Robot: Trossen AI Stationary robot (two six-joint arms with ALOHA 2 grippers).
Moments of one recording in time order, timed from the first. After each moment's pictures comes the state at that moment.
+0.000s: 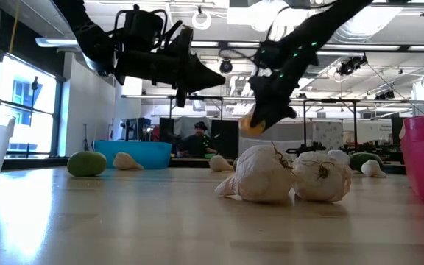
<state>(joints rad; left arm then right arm) 0.35 1.65 0.75 0.77 0.25 -0.34 -0.63 1.71 1.24 -0.56 -0.22 0.14</state>
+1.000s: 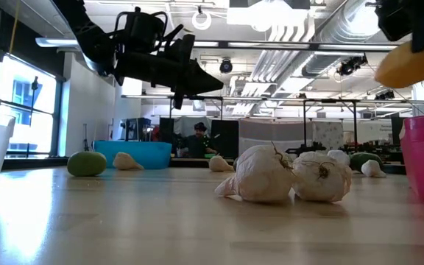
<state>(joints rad) 0.36 1.65 0.75 0.75 0.20 -0.31 0.49 0.95 0.82 -0.90 0.10 1.57</state>
